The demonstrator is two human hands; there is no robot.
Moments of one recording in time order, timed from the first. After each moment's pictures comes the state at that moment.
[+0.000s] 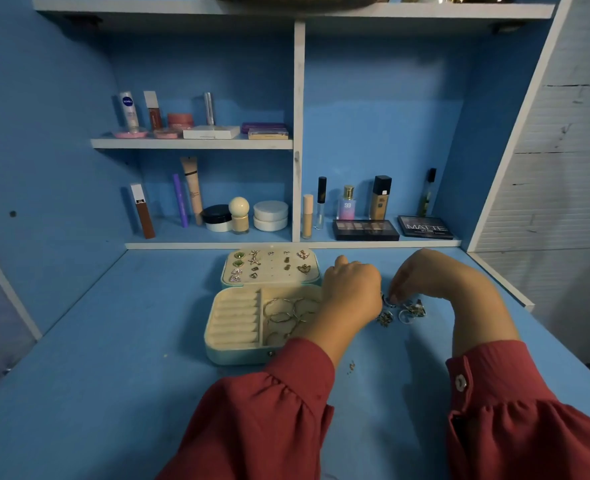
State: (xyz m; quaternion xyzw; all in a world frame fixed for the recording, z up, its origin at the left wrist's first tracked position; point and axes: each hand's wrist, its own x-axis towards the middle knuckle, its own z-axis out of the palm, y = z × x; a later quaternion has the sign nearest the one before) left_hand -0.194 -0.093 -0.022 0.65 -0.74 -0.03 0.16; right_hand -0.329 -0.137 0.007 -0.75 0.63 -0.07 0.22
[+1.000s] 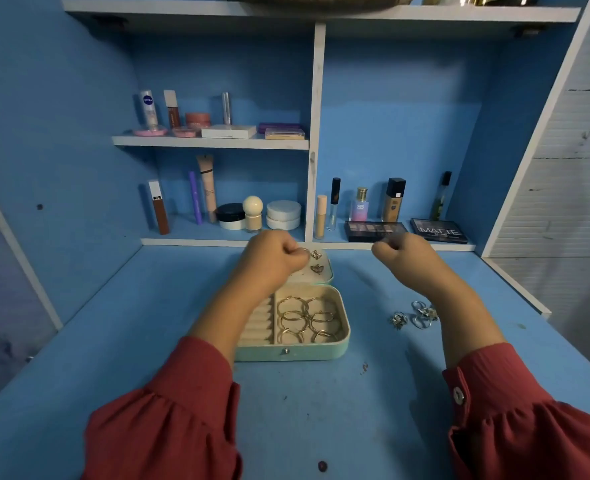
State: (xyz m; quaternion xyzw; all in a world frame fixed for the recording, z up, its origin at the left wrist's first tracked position) left_hand -0.072 -0.068 0.008 0.67 -0.62 -0.15 0.39; right_hand -0.283 -0.122 0.012 -0.75 0.55 -0.30 0.23
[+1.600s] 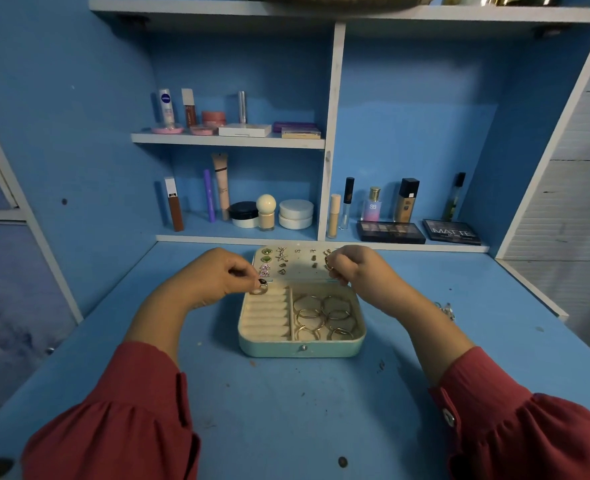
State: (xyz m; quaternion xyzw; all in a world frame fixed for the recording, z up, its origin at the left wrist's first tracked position) left_hand 0.021 -0.035 0.000 0.67 -0.64 -0.24 0.28; right_hand -0.216 -0.099 -0.004 -0.77 0.43 -0.31 0.35
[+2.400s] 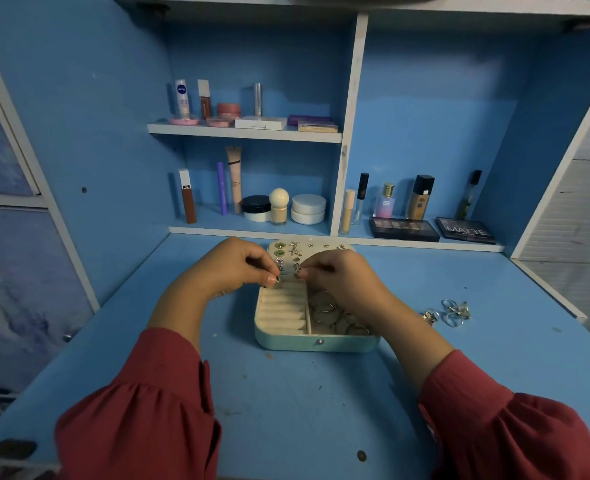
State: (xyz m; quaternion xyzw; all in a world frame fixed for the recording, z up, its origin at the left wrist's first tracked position) left_hand 0.023 -0.036 -0.001 0.64 -0.64 -0.27 0.32; right_hand -0.175 -0.083 -0.018 -0.81 0.41 -0.30 0.30
